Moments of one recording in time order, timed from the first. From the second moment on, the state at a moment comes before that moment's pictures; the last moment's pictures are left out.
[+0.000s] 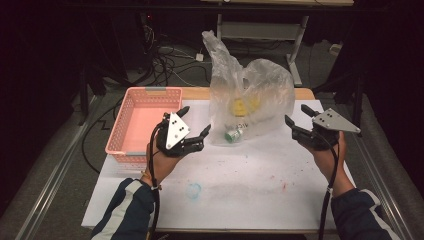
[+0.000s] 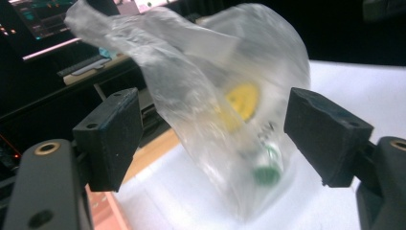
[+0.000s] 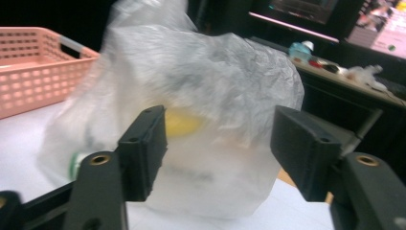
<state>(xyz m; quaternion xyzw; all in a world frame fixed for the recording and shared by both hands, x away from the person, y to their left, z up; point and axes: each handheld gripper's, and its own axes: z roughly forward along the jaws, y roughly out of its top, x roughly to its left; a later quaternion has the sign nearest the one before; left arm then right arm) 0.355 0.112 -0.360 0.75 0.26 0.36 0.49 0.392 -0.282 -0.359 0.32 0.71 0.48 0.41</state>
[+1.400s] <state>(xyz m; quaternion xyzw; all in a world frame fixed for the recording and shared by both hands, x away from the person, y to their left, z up) 0.279 0.169 -0.453 0.81 0.28 0.32 0.40 0.287 -0.317 -0.443 0.28 0.76 0.48 0.34</state>
